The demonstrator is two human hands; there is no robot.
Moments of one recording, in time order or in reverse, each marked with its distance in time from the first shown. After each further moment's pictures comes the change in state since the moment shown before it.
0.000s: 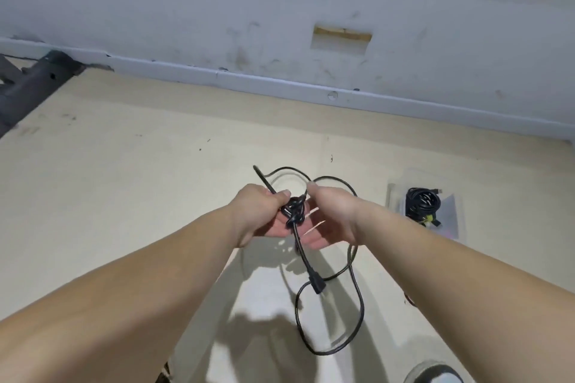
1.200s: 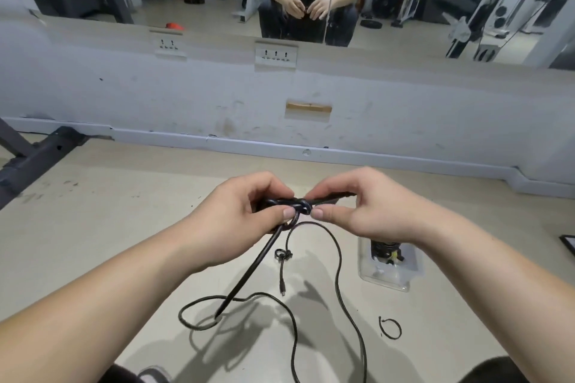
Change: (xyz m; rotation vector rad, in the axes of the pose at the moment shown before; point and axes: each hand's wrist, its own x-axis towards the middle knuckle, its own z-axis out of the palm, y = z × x) left_hand -0.184 0.105 -0.023 0.227 -0.167 0.735; right_hand -0.228 -0.055 -0.049 -0.644 0.284 -0.858
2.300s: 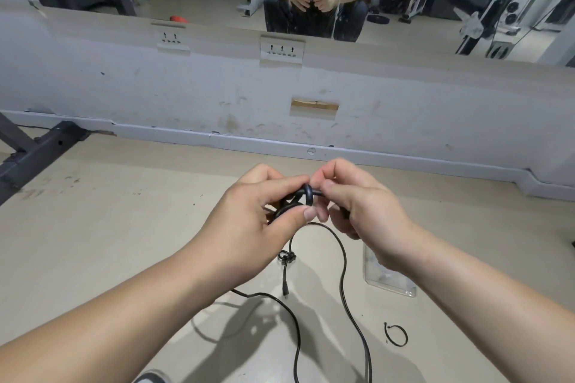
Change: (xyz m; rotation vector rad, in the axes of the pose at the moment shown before) left_hand 0.004 -0.003 0.013 0.167 0.187 0.219; right_hand 0.018 -0.005 0.029 0.655 0.168 0.078
